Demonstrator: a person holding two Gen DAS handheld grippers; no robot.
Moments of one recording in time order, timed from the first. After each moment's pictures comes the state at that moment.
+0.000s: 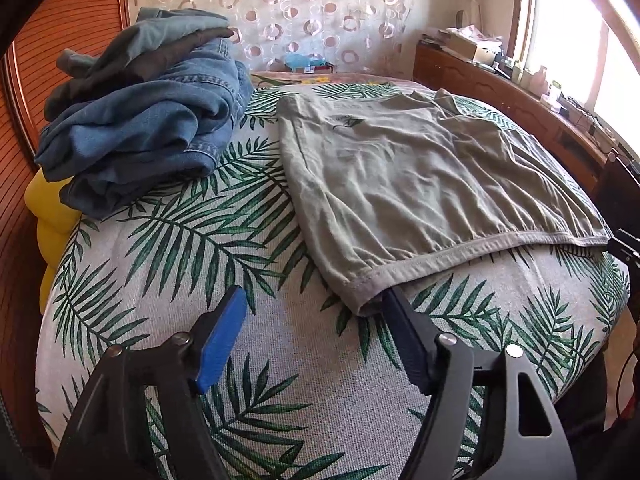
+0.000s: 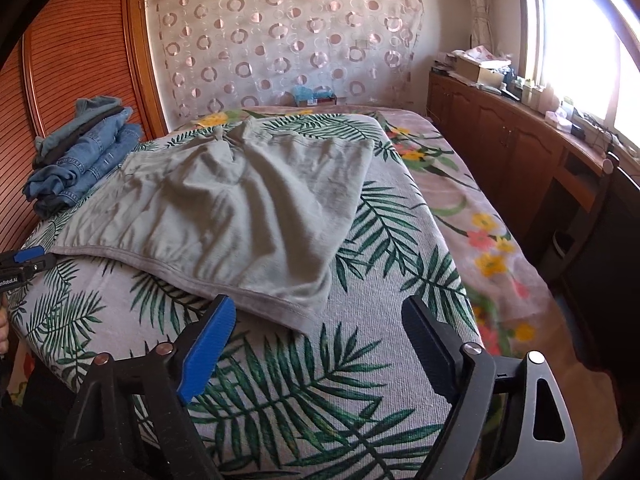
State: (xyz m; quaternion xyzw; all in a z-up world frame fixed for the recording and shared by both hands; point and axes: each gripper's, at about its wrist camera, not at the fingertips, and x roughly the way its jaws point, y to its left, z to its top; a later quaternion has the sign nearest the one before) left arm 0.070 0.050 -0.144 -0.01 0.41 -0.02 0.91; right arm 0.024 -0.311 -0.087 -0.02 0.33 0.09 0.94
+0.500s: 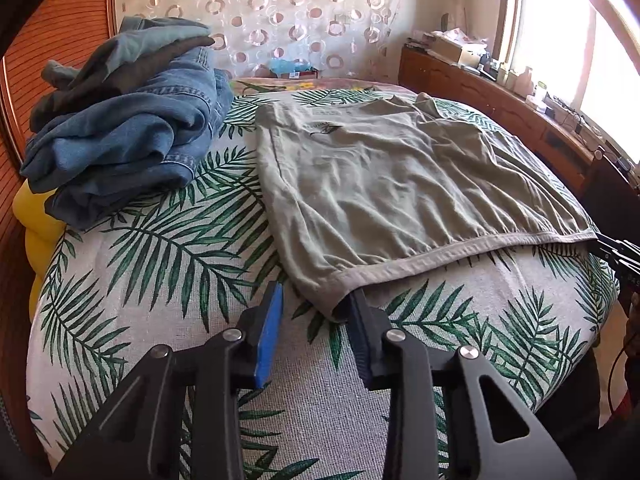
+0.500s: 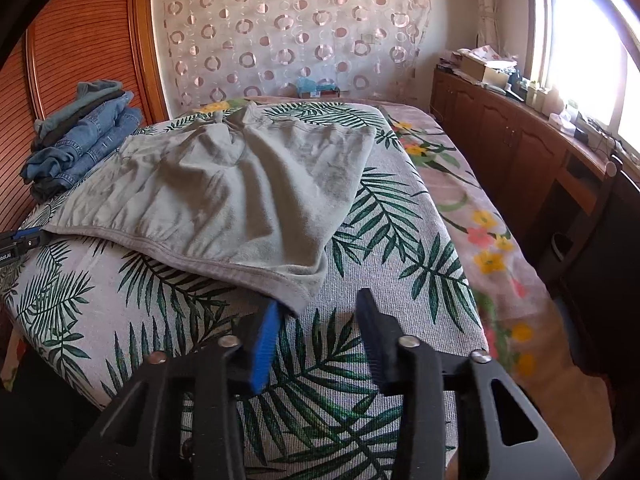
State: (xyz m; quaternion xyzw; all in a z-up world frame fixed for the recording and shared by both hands) left arm 0.071 0.038 -0.141 -0.01 0.40 -0.05 0.91; right arm 0.025 -0.309 -0.085 -0.03 0.34 0.10 0.94
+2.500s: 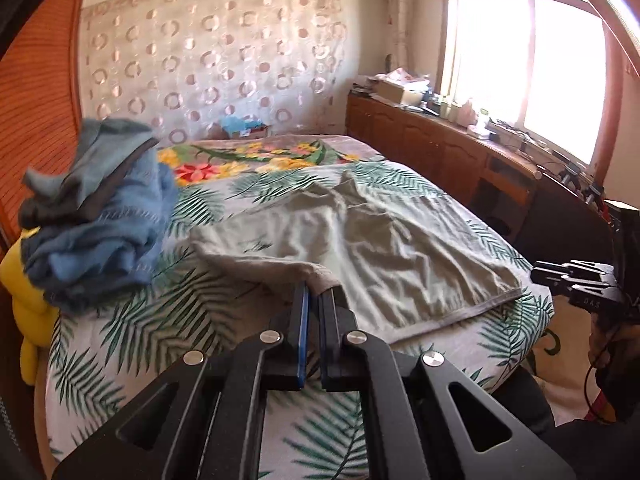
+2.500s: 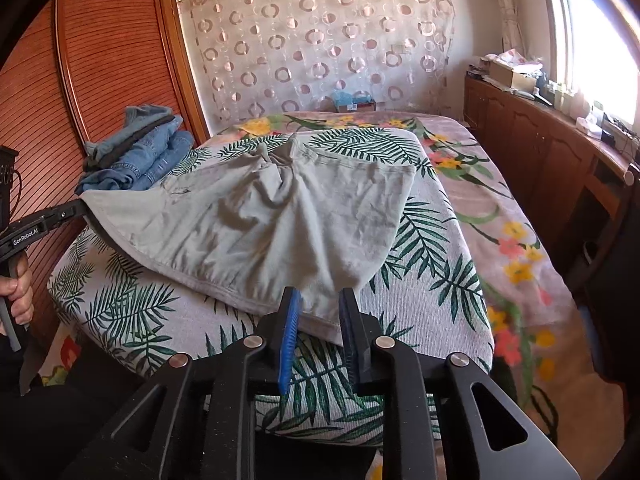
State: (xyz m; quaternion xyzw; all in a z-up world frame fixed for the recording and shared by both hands) left arm 0.050 -0.001 -0.058 0.01 0.31 -0.14 0.94; right arm 0.011 -0.309 -0.068 0.01 0.33 0.16 0.93
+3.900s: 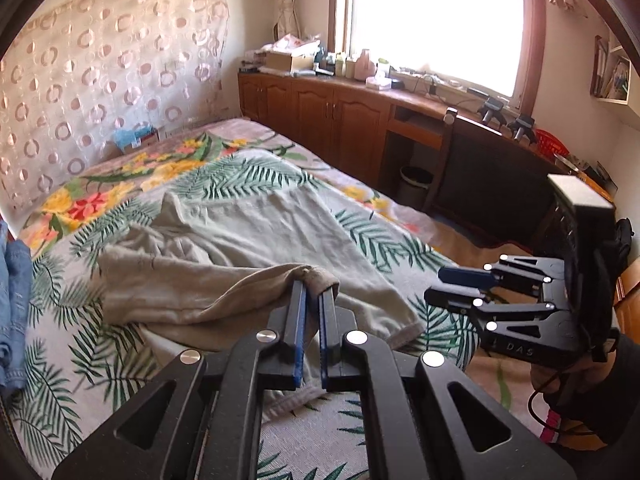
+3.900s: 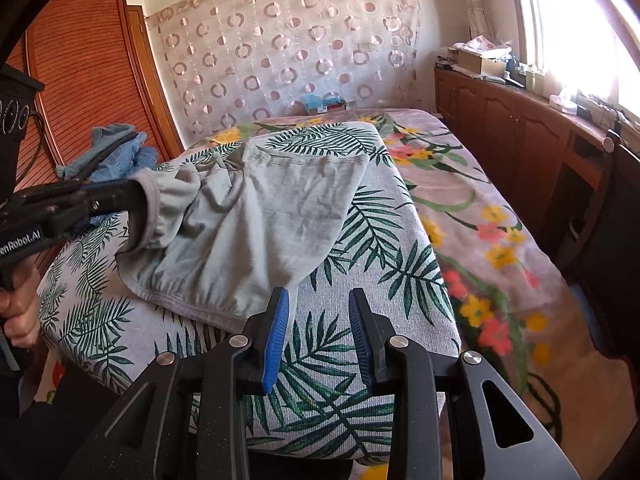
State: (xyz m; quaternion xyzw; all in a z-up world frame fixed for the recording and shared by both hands) left arm 0.087 -0.168 -0.054 0.09 0.35 -0.29 0.89; right arm 0.019 -0.334 -0.083 0.04 0.32 0.12 0.94
